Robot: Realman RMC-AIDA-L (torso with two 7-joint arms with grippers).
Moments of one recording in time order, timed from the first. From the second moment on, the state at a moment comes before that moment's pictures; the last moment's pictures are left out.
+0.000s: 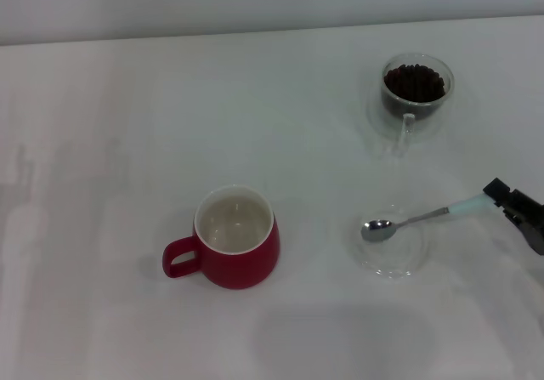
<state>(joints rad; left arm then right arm) -0.36 -2.08 2.83 0.19 -1.50 1.36 -0.15 0.16 2.00 -1.08 0.04 -0.87 -1.48 1.46</state>
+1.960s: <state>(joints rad) -0.36 -2.09 2.83 0.20 -1.49 1.36 -0.15 0.31 1.98 -0.87 -0.29 -0.87 -1.35 1.10</state>
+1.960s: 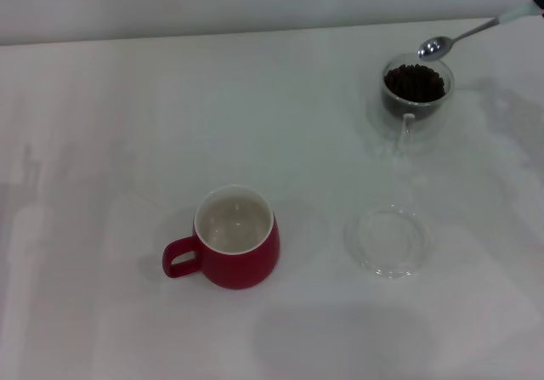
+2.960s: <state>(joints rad) -0.37 -2.09 2.83 0.21 -1.49 1.34 -0.15 0.33 2.00 -0.89 -0.29 -0.93 -1.25 0.96</state>
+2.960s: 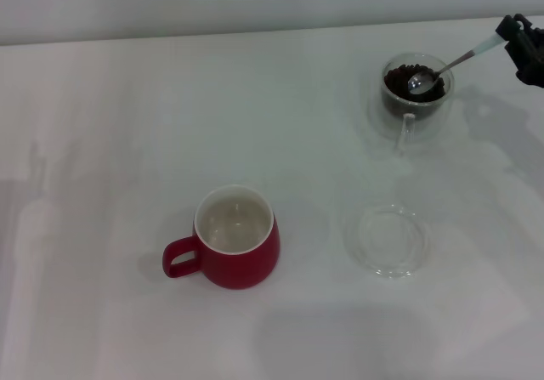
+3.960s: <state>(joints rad) -0.38 -2.08 2.82 0.21 -1.49 1.33 -0.15 0.33 2.00 -0.91 -0.27 -0.92 -1.18 1.12</state>
